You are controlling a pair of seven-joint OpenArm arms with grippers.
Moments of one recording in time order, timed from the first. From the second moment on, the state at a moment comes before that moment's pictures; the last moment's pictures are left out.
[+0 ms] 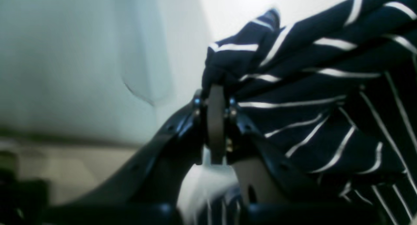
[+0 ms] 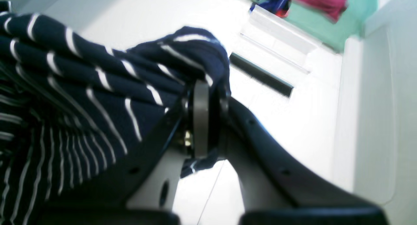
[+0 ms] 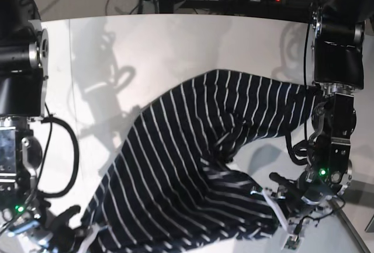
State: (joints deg) left arm -24.4 -21.7 8.9 90.3 -8.7 -9.2 50.1; right arm 33.2 12.0 -3.3 86.3 9.6 23.0 -47.4
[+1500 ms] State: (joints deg) left arm 30.2 -20.0 7.6 110.4 3.8 -7.6 54.5; right arm -13.9 10.6 26.2 82.7 7.6 25.8 -47.0
